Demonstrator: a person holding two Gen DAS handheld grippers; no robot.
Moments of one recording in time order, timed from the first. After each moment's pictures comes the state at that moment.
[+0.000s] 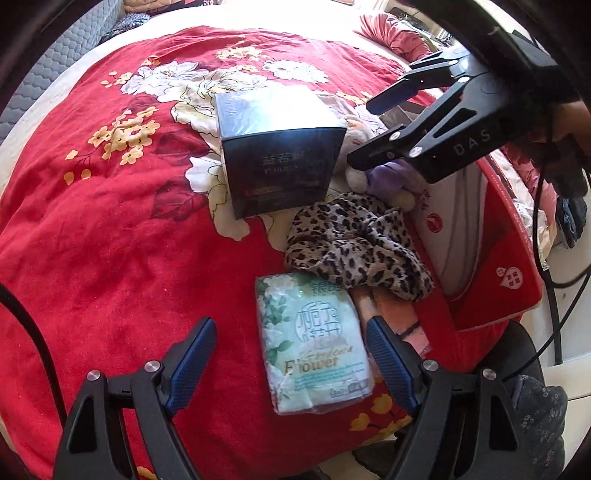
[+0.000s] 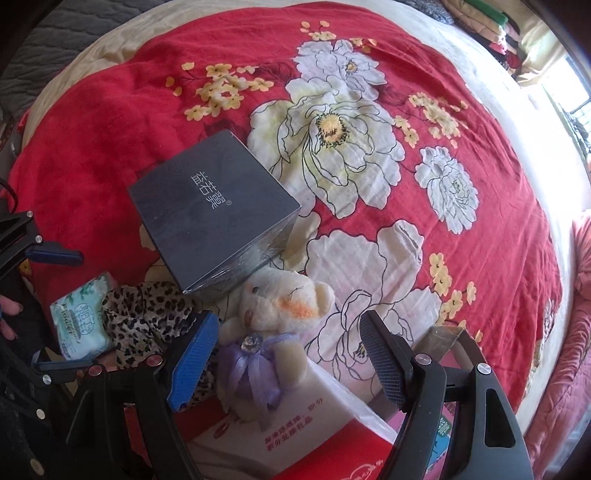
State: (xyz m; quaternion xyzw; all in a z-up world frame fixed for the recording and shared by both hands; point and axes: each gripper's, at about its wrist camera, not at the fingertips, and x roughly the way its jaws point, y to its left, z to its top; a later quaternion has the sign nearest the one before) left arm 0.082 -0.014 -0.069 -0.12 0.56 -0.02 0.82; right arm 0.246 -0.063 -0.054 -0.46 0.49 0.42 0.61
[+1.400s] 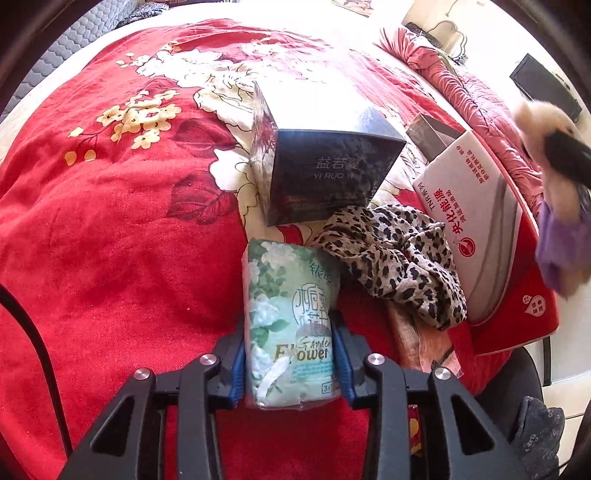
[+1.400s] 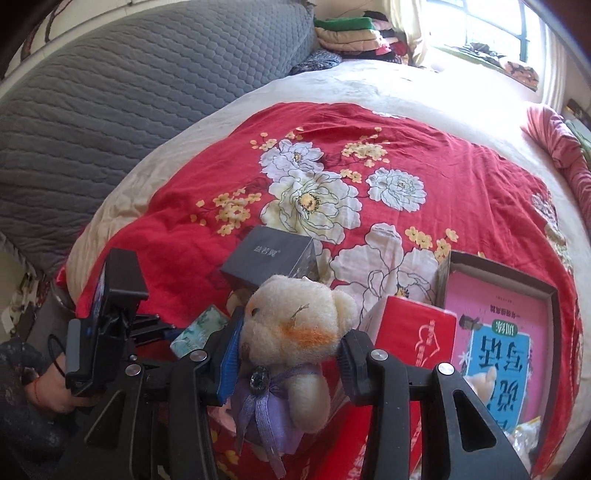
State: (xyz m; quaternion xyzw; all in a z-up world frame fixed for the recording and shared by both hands) left arm 0.093 0.025 -0.096 -0.16 0.54 -0.01 0.82; right arm 0.174 -0.162 0.045 -0.13 0.45 0.41 0.78
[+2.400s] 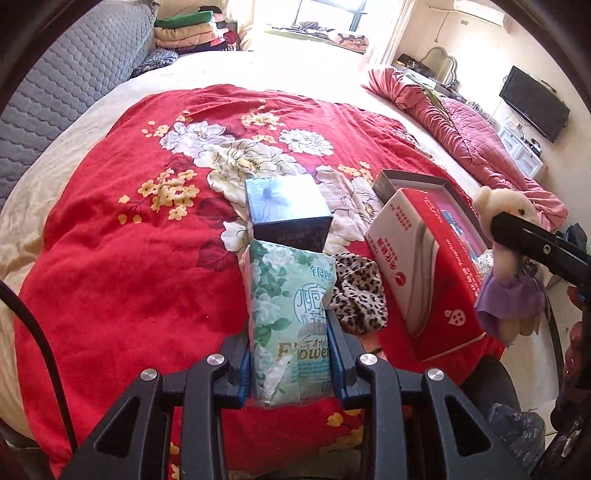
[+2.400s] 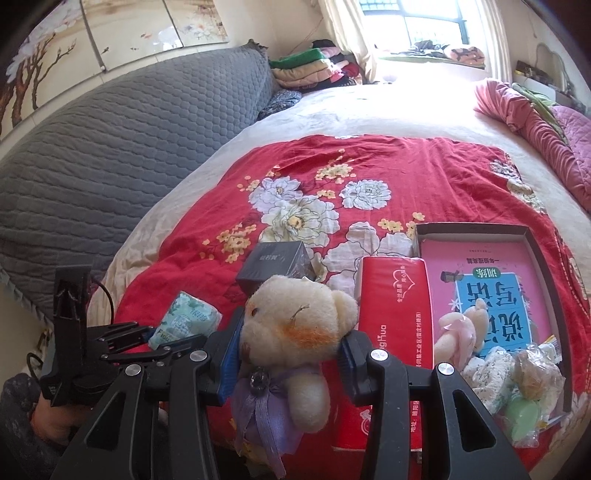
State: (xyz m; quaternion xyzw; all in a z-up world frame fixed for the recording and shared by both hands) left arm 0.048 -0.005 0.005 -0.13 0.47 0.02 0.87; right arm 0.132 -0.219 0.069 -0.03 0.42 0.37 0.83
